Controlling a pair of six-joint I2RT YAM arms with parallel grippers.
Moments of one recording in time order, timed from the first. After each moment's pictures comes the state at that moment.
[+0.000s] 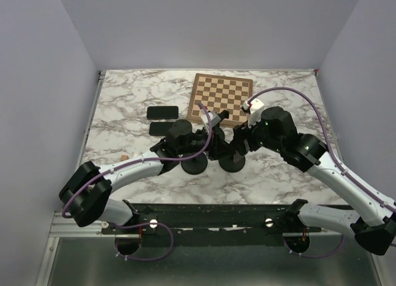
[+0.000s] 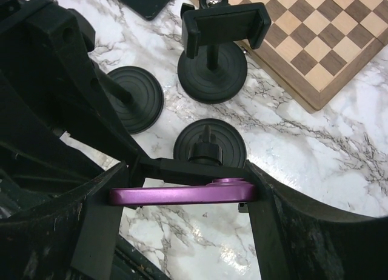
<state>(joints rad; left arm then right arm) -0.81 1.38 0.76 0.50 0.53 -0.47 0.75 1.06 1.10 -0.61 0.04 0.07</state>
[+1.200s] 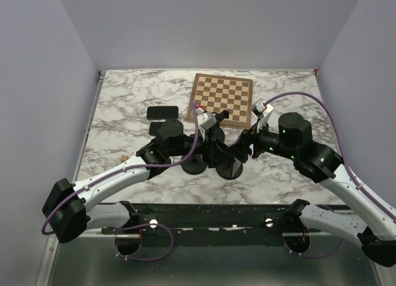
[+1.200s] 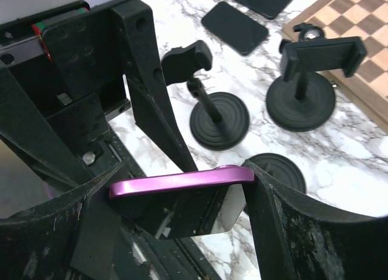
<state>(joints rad) -0.85 1.21 0.83 0.30 0.62 -0.46 0.75 0.90 1.06 -0.52 -0.21 0.22</state>
